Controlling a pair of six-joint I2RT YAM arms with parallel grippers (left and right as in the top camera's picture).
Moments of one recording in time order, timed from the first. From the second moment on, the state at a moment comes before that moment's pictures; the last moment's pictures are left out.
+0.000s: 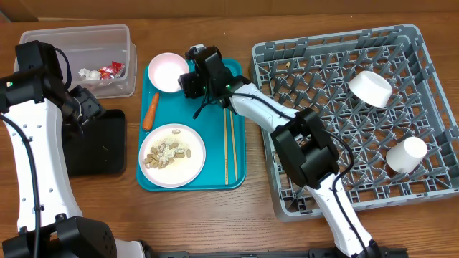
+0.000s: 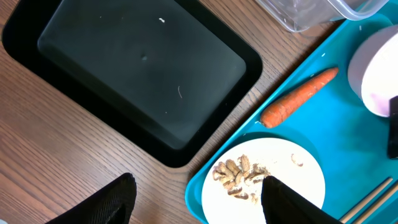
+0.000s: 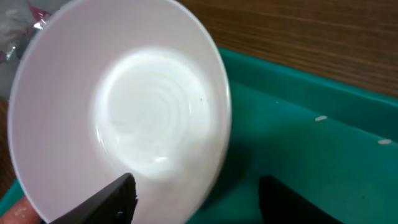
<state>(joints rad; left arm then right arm) 0.32 1.61 1.63 -1.34 -0.06 -0.44 0.64 2.51 1.95 -0.16 -0.16 0.30</state>
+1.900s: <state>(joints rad) 0.32 1.61 1.63 -1.31 -0.02 -0.44 0.18 1.95 1.44 -0.77 1.31 0.46</state>
